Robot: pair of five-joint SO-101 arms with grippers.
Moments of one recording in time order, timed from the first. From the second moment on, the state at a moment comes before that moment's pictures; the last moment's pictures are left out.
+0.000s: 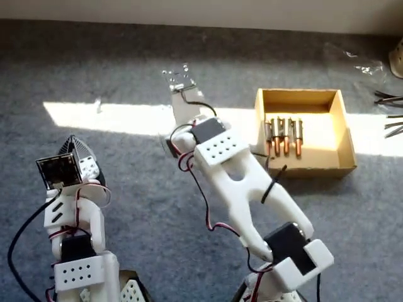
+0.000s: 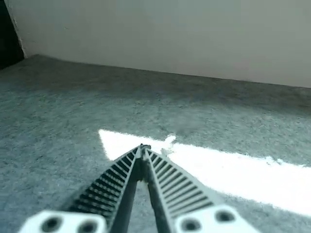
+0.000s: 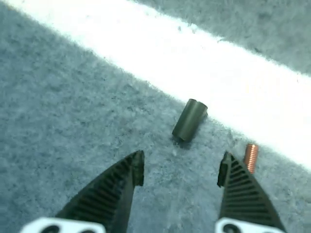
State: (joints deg) left arm -19.0 -91.0 96.2 15.4 3.8; right arm -38.6 2.0 8.4 55.1 -7.4
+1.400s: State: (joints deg) left arm -21.2 -91.0 96.3 15.4 3.8; right arm -38.2 48.2 -41.5 73.7 -19.9
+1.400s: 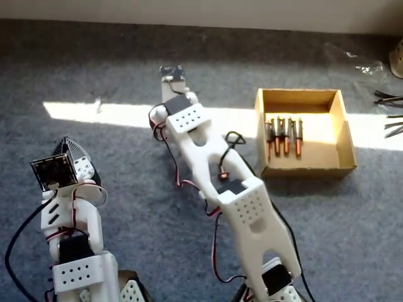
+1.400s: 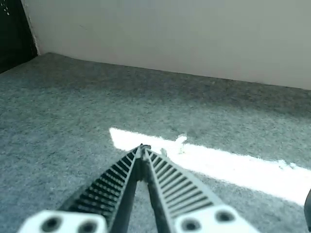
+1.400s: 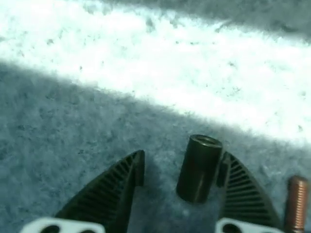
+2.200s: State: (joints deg) left arm -21.2 -91.0 96.3 15.4 3.8; right arm -36.7 49.4 -42.0 77.1 -19.9
